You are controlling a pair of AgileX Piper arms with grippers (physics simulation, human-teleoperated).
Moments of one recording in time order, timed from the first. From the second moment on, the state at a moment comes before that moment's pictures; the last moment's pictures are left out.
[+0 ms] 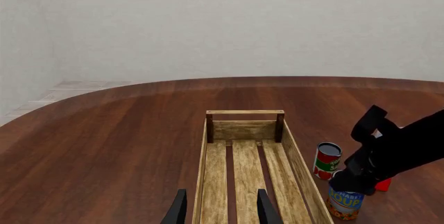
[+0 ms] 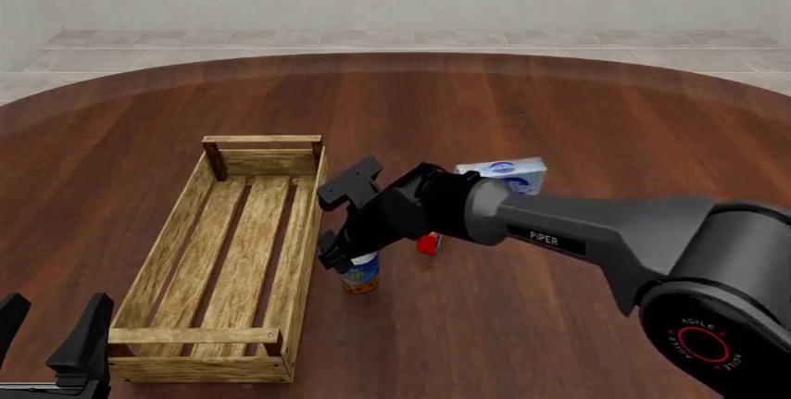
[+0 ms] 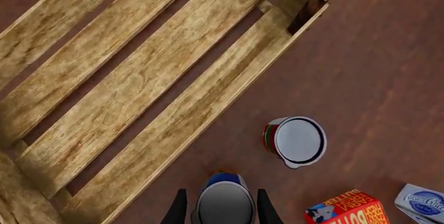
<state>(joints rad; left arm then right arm) 0.00 0.00 0.00 0.00 0.00 0.78 2.03 -1.47 0.46 -0.02</state>
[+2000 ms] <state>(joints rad) 0.00 0.00 0.00 0.00 0.00 0.77 2.08 -1.46 0.43 0.00</state>
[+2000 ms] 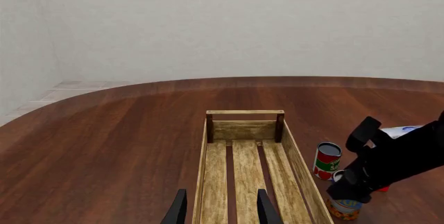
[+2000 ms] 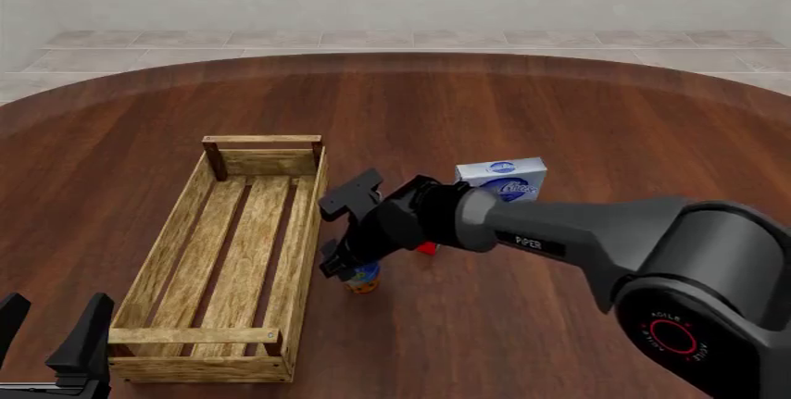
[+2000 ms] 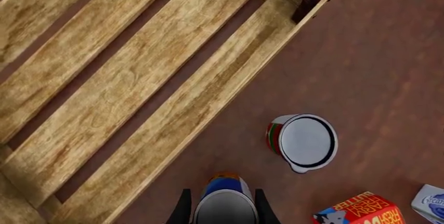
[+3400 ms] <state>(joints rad) 0.00 0.00 0.00 0.00 0.00 0.85 1.91 -1.82 0.73 -0.21</state>
